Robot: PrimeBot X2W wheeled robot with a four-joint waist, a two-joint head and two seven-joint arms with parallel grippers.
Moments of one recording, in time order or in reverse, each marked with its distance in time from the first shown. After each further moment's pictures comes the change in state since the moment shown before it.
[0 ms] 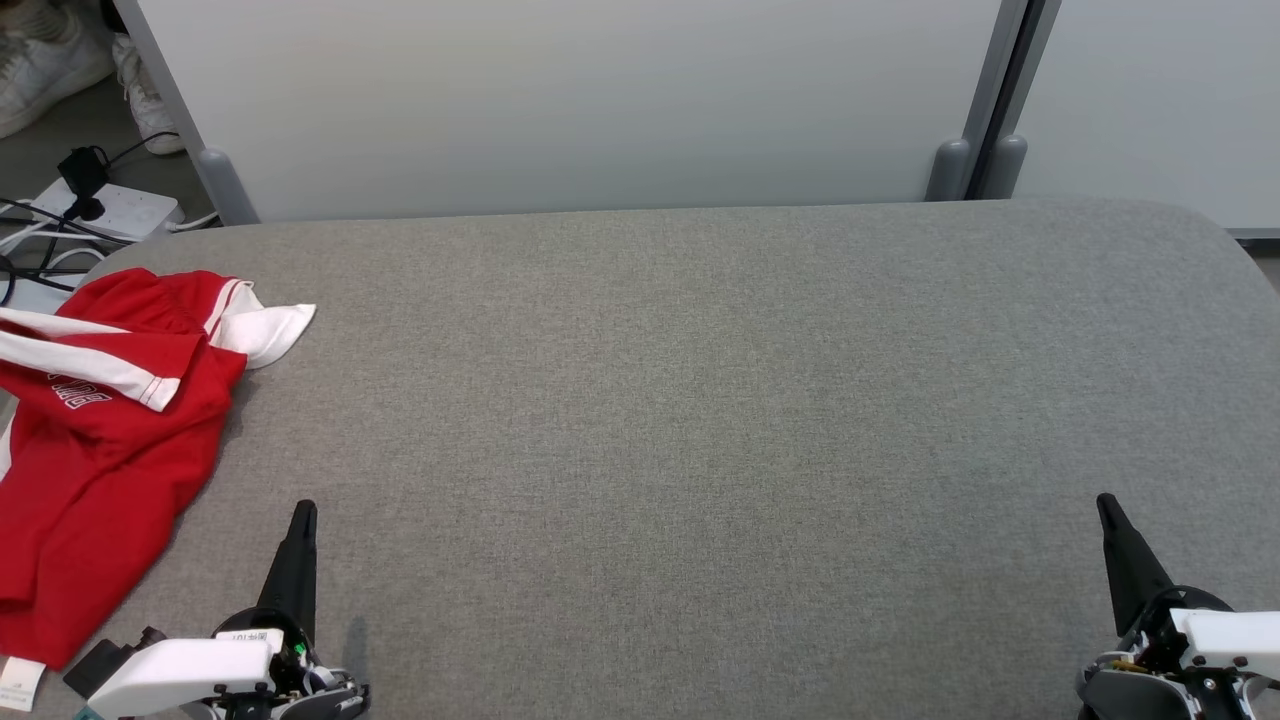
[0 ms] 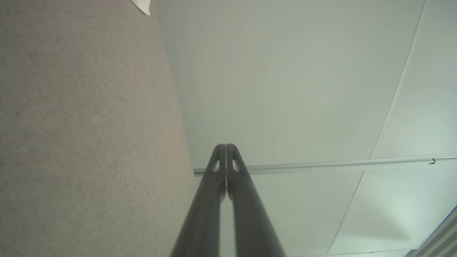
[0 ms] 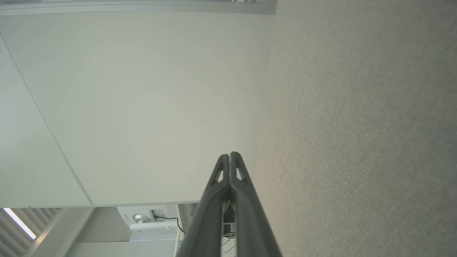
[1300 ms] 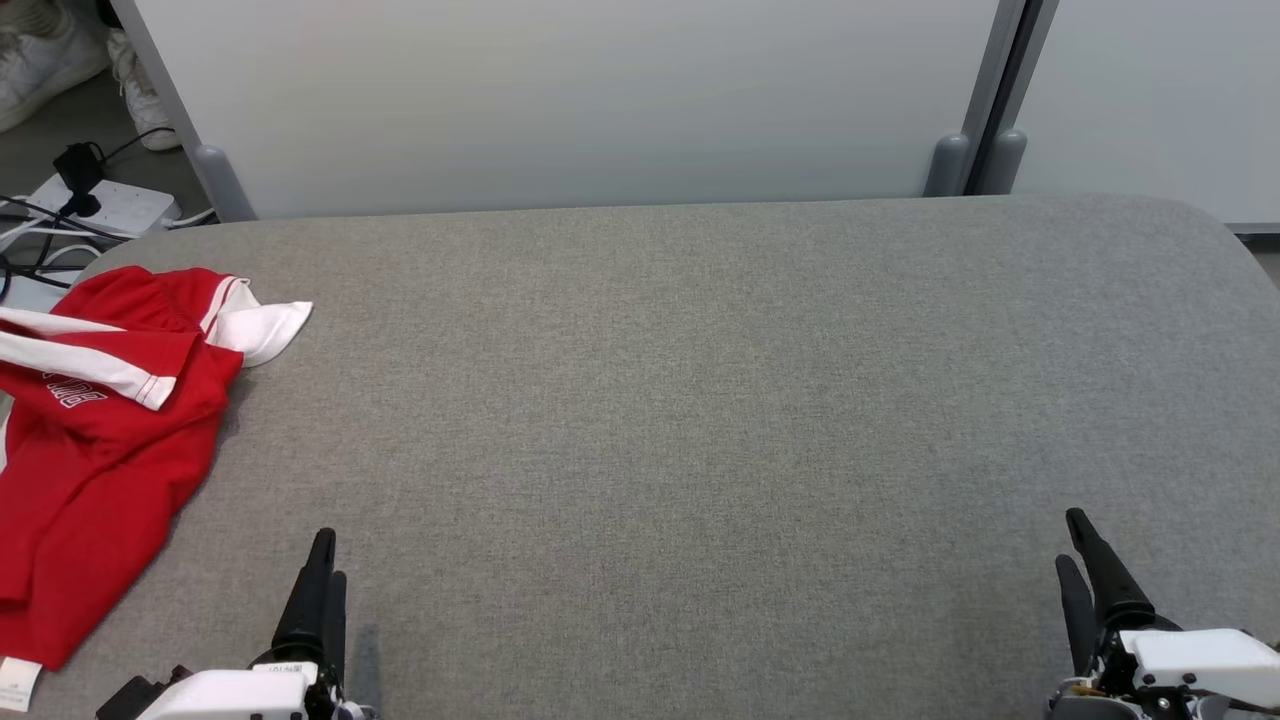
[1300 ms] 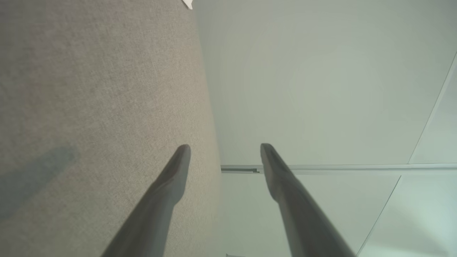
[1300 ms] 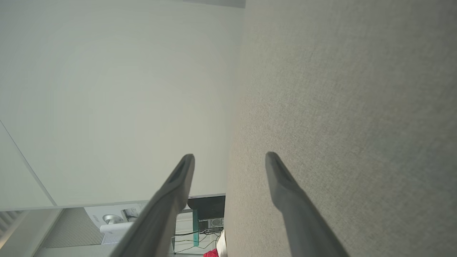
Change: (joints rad) left arm 0.024 -0.009 -0.036 0.085 0.033 0.001 -0.047; right arm 0.009 0.001 0.063 0.072 -0.045 -0.006 -0.046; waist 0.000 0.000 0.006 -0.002
